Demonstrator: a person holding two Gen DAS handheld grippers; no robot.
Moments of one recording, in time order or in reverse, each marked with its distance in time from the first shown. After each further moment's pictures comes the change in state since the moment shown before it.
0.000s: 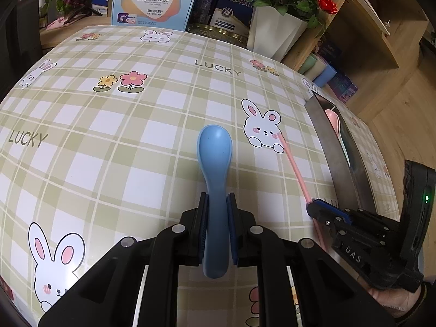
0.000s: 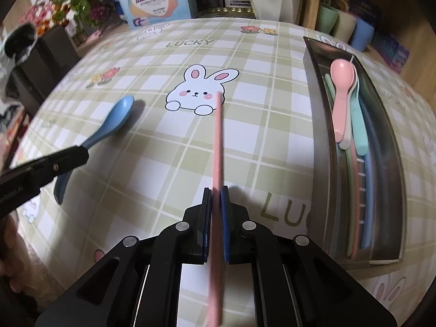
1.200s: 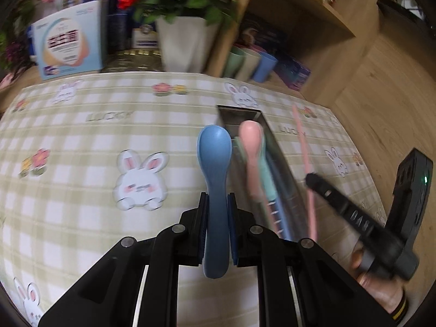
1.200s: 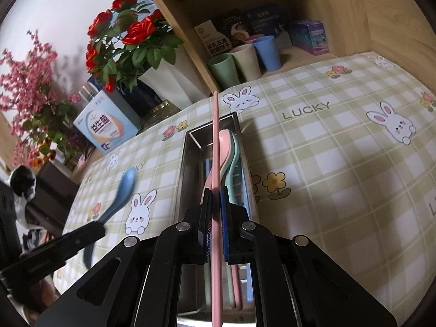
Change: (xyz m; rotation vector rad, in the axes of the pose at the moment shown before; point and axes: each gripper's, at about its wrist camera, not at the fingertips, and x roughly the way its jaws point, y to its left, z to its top) left arm 0.028 -0.169 0.058 0.219 0.007 -0.094; right arm -0.078 -0.159 0.020 0.407 -0.359 0.079
